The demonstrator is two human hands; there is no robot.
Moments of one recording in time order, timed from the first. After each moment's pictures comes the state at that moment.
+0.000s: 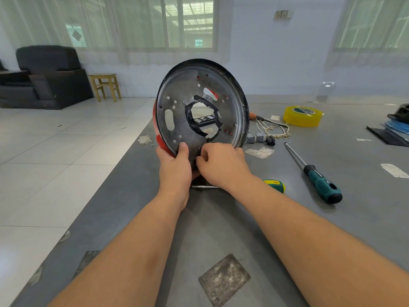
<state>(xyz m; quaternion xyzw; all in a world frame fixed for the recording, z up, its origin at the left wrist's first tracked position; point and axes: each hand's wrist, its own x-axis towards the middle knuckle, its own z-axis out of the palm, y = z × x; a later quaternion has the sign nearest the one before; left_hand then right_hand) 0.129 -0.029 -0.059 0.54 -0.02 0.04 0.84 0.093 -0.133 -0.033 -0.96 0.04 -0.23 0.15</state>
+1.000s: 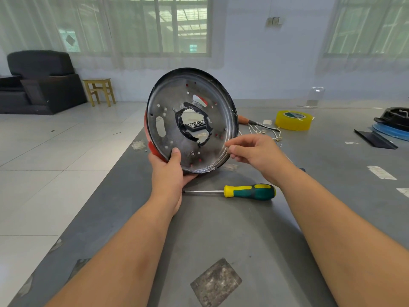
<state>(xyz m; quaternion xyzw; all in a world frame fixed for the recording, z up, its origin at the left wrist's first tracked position) 0.131 -0.028 -0.057 0.51 -0.01 0.00 0.86 0.071 -0.224 -0.014 -0.77 0.05 -0.17 0.61</state>
